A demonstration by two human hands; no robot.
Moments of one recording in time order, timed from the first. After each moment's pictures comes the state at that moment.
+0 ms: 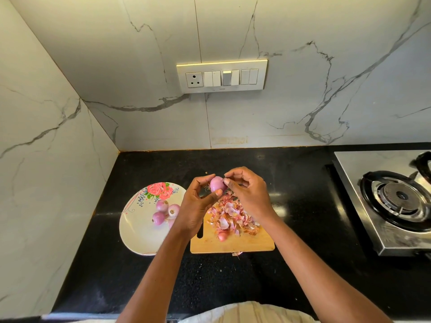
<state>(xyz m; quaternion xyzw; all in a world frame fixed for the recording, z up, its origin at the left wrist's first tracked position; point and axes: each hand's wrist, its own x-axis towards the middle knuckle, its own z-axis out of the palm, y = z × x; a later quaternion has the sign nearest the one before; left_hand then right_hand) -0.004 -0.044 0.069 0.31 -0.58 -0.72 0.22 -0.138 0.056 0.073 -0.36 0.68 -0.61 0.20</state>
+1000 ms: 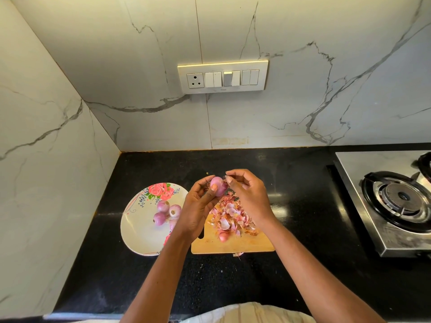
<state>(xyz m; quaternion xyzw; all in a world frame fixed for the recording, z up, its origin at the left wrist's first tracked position) -0.006 -0.039 0.074 0.31 -0.48 -0.78 0.23 -0.134 0.056 0.070 -0.31 0.67 -0.63 0.23</state>
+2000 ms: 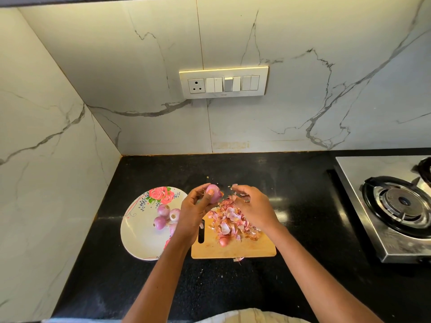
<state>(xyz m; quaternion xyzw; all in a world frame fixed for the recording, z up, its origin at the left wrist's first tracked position) -0.003 -0.046 0.059 0.37 -0.54 -0.72 0.23 -0.150 0.068 0.044 -0.36 0.80 -0.43 0.23</state>
